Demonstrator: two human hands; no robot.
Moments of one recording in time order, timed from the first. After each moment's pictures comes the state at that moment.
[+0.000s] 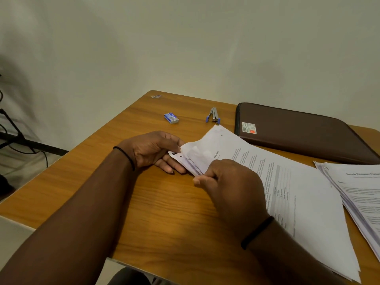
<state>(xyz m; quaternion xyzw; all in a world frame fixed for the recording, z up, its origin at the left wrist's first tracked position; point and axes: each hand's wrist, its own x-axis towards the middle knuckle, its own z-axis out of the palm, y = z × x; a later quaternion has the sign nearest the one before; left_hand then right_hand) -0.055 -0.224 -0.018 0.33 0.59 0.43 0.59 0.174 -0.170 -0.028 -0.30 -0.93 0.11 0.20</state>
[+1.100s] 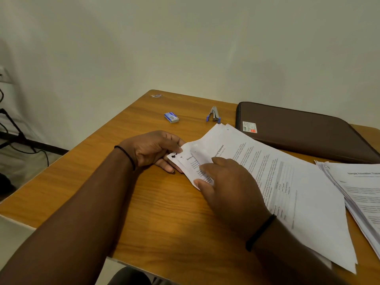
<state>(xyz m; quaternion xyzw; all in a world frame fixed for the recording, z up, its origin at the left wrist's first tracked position) -0.054 -0.222 -0.019 0.33 0.62 0.43 0.57 0.173 -0.171 -0.027 -0.26 -0.95 0.06 0.16</state>
